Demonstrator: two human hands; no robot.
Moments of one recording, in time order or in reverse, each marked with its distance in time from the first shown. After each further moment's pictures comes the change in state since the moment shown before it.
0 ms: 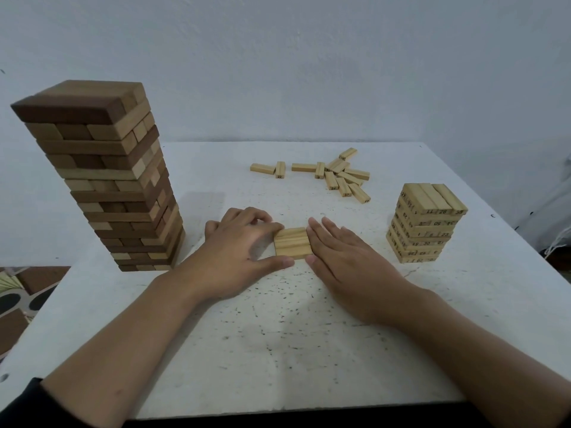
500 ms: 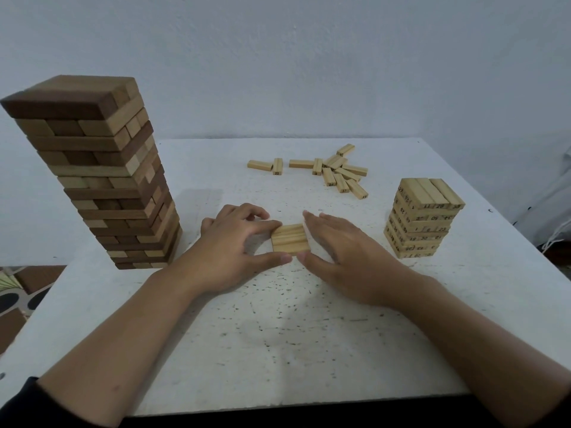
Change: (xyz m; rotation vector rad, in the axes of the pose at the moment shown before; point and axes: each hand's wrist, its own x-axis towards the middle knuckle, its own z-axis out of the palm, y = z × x) left_hand 0.003 -0.003 0.000 -0.009 0.006 -0.036; right_hand 0.003 0.001 -0.012 0.270 0.077 0.027
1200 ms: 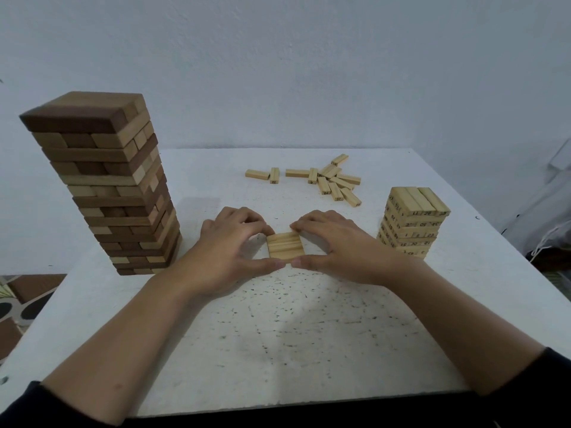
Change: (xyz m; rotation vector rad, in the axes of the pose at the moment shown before) left_hand -0.002 0.000 -0.006 -0.048 0.008 0.043; right_hand 0.018 0.001 -0.021 -0.055 -0.067 -0.067
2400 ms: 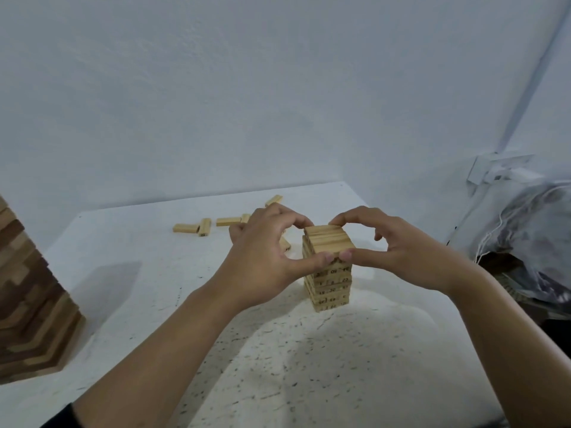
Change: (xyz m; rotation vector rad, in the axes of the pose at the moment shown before) left_hand 0.089 0.155 0.009 -0.288 0.173 0.166; right_hand -0.097 0.116 -0.094 0.388 0.284 0.126
